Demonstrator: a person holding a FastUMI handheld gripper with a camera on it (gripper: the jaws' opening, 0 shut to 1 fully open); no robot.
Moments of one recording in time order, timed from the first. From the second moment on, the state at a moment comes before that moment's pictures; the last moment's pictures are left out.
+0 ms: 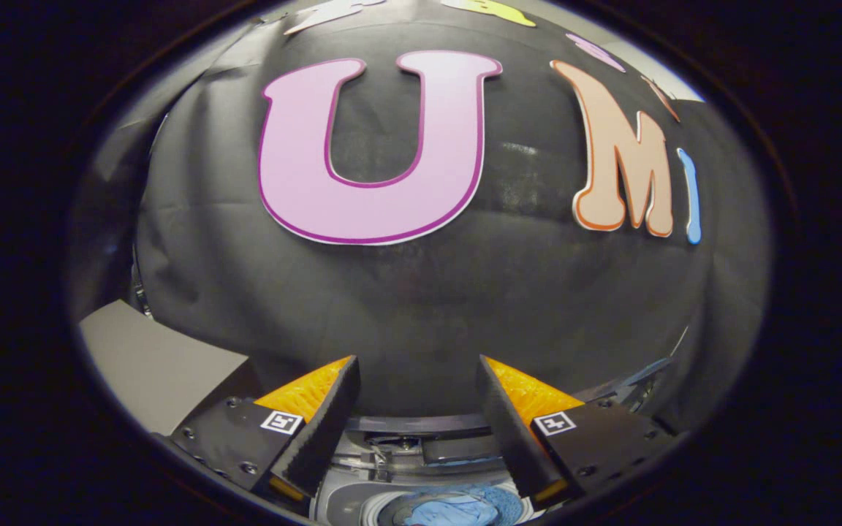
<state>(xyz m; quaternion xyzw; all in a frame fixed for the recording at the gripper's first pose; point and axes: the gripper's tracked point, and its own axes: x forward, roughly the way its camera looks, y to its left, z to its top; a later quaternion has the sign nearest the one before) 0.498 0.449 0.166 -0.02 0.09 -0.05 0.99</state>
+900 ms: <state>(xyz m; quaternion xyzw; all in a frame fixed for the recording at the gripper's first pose) 0.502 0.437 0.170 0.02 0.10 -0.06 0.99</state>
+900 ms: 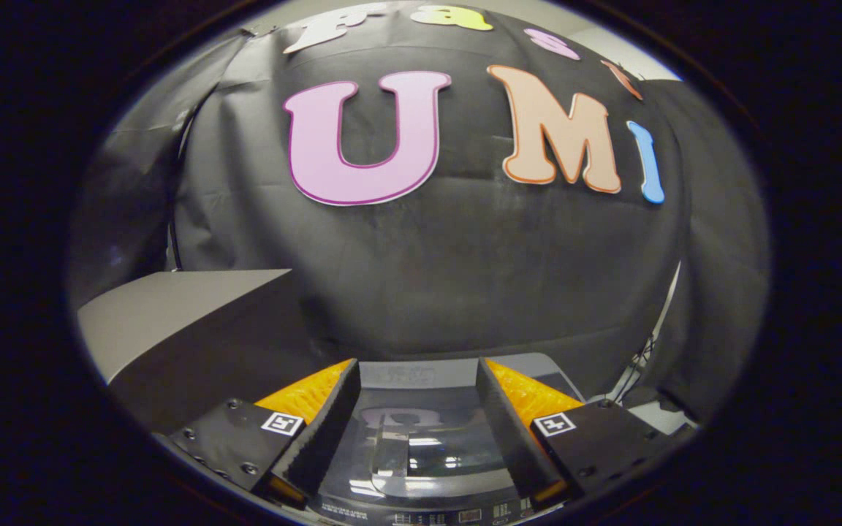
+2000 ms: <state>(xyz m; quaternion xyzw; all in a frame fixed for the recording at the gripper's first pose) 0.486 0.389 0.179 0.05 -0.07 -0.10 0.99</state>
